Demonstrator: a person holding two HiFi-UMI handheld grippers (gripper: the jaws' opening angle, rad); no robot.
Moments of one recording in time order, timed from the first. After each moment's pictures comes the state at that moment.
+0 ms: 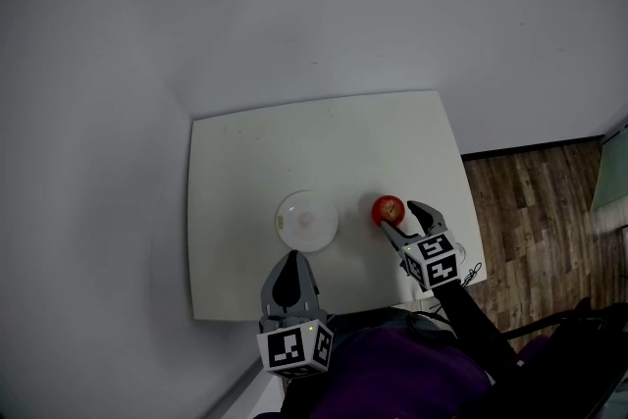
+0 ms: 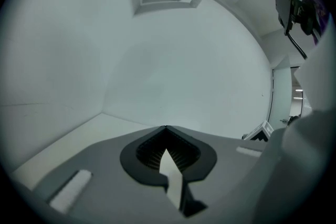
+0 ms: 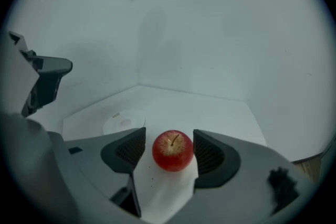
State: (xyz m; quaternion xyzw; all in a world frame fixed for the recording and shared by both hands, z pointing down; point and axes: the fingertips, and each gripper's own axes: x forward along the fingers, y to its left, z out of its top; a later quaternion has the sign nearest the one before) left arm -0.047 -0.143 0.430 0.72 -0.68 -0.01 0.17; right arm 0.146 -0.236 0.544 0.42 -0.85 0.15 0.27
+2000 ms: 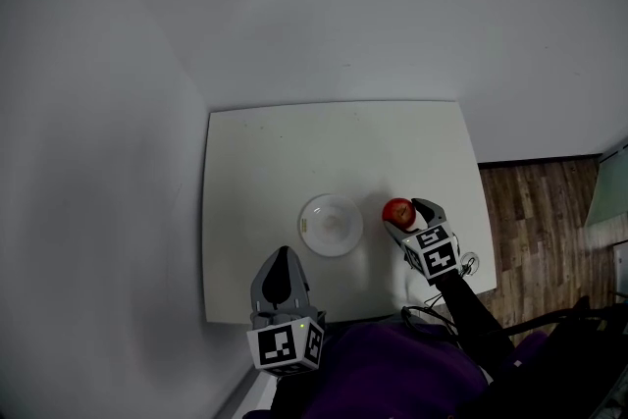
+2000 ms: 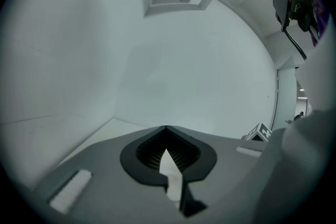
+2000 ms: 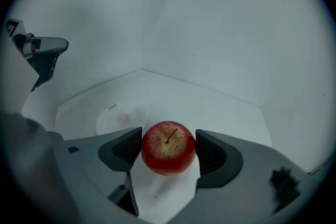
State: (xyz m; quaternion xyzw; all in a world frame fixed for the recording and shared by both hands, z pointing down) left arm -0.128 -0.157 0.428 0.70 -0.69 -0.01 0.17; right arm 0.093 -0.261 0.568 0.39 -0.84 0.14 0.36
